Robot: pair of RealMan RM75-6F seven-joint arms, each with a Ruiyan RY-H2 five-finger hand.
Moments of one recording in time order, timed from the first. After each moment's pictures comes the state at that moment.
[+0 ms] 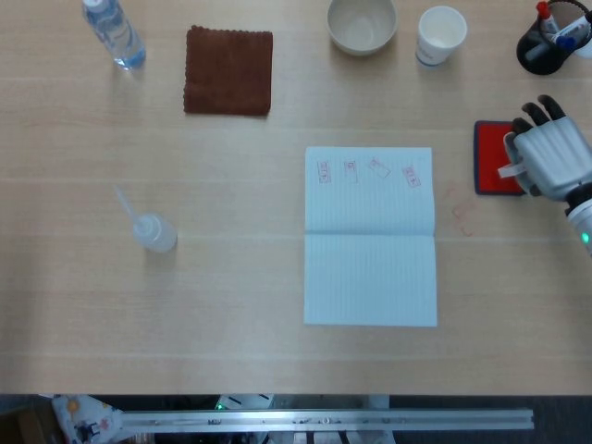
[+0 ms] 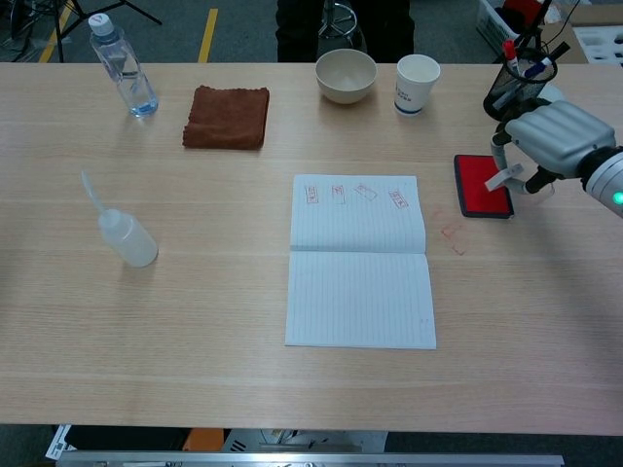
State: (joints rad) left arm 0.00 -1.03 0.00 -1.69 1.53 1.54 -0.01; right arm 0.56 -1.45 0.08 -1.26 -1.27 0.92 -0.41
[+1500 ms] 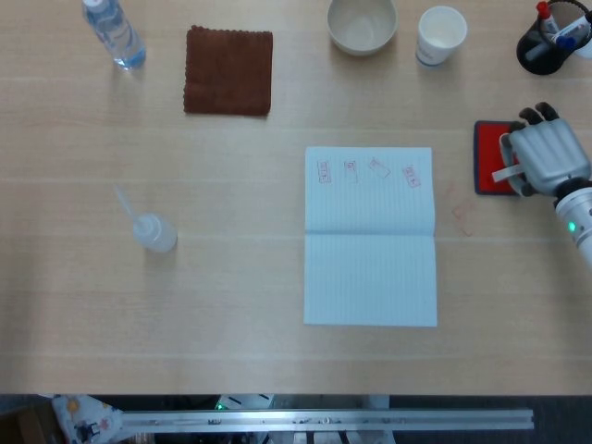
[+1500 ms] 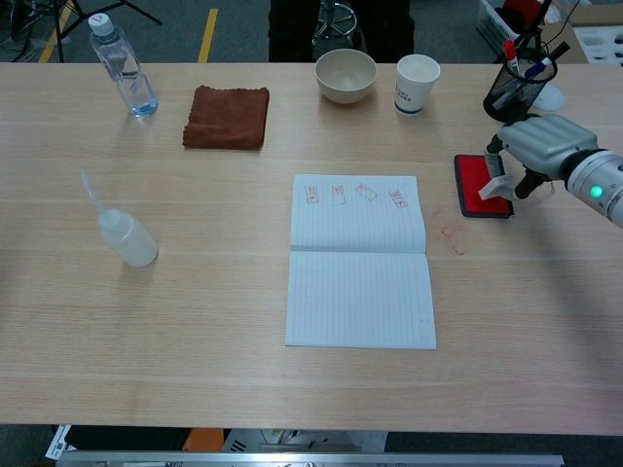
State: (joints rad) left arm -0.02 -1.03 0.01 -1.68 1.52 1.49 0.00; right arm 0.62 -1.48 0.09 -1.27 -1.05 0.81 -0.48
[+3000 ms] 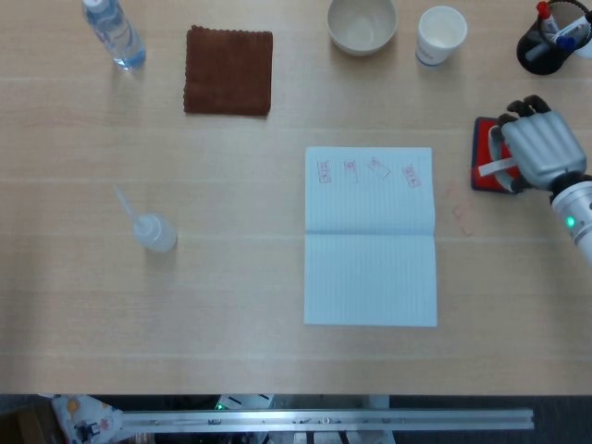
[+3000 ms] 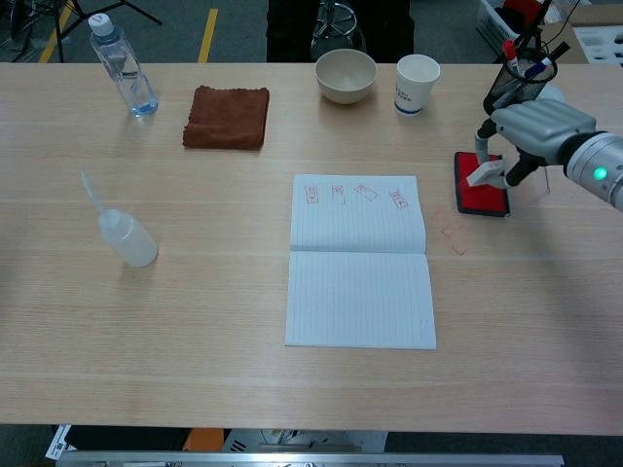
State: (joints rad) left arm -0.01 -1.03 0.01 -1.69 1.53 1.51 0.00; right arm 0.66 -1.39 0.11 -1.43 -1.01 0.83 -0.43
